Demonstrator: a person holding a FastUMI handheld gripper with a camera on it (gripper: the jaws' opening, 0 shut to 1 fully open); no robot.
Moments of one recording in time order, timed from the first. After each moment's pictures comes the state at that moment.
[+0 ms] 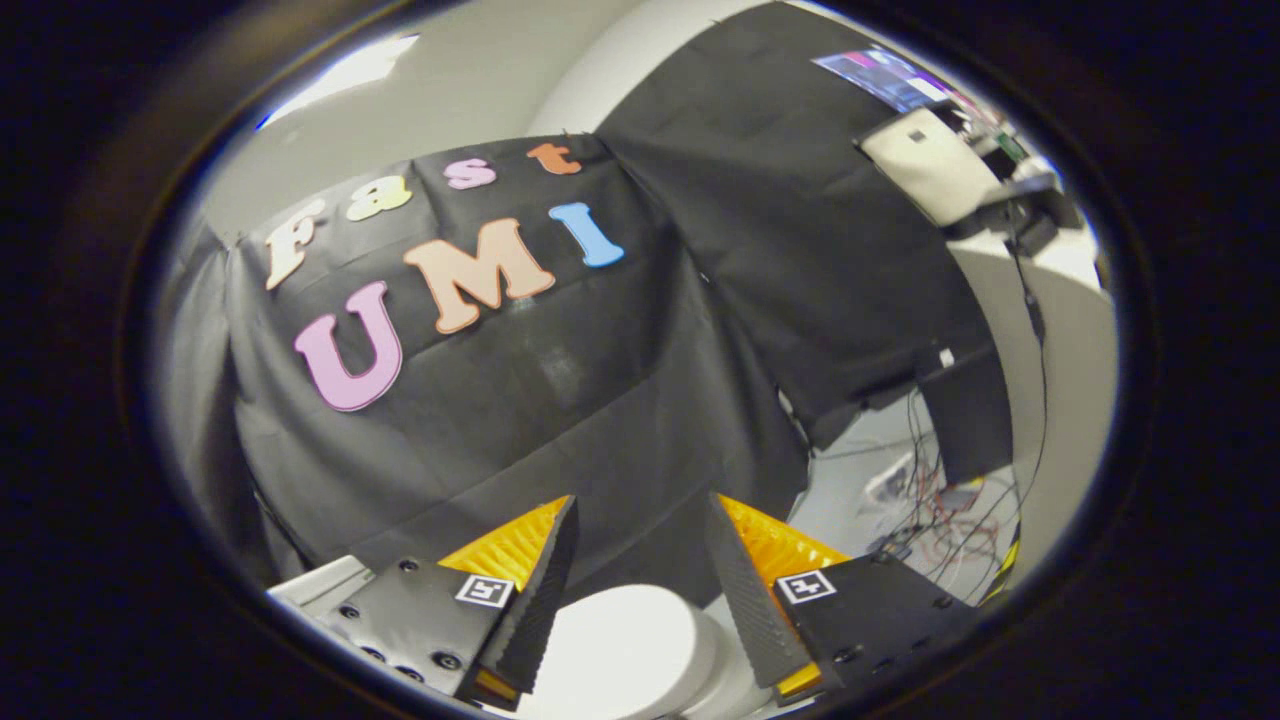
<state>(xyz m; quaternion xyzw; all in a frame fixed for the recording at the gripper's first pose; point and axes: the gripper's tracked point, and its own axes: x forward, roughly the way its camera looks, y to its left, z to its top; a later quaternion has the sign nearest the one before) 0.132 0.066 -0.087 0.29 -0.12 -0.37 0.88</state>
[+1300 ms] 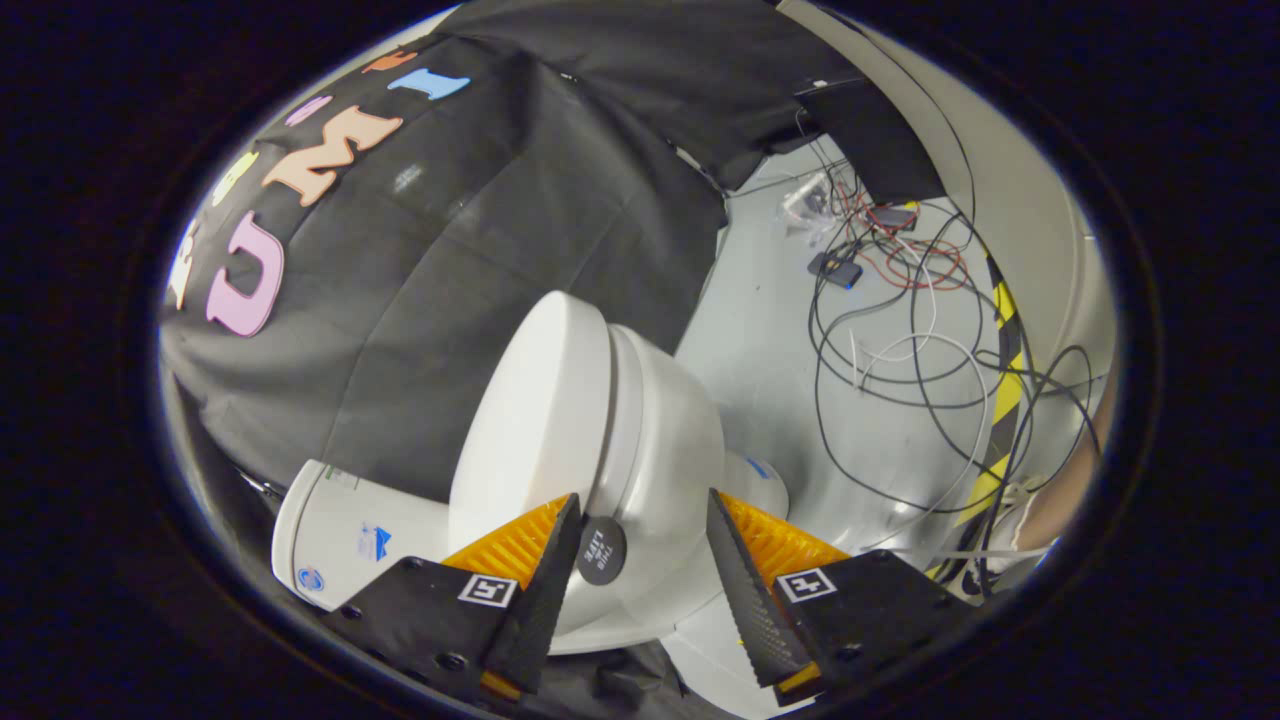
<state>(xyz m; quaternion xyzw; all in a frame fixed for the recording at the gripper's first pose) 0.132 0.199 -0.321 0.51 0.15 -0.31 0.79</state>
